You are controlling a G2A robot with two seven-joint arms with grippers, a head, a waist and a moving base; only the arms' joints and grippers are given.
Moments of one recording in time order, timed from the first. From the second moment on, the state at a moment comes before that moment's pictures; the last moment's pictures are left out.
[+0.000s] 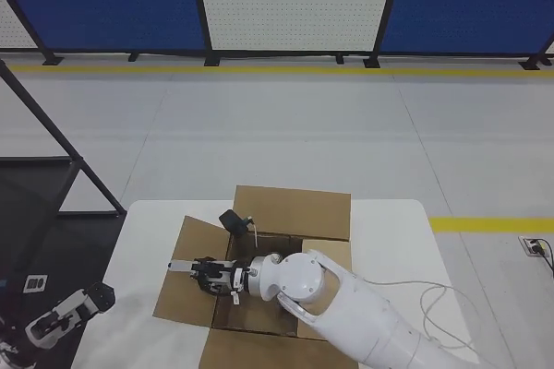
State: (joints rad) left arm 1.43 -0.86 -1.89 -1.43 -0.68 -0.58 -1.12; right arm -0.37 -1.48 0.49 -1.19 0.41 0.07 0.53
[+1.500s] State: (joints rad) left arm 1.37 -0.86 -1.87 -1.57 -0.91 -0.42 -1.31; right arm -0.55 -1.48 0.70 -1.29 0.40 -0.02 0.66
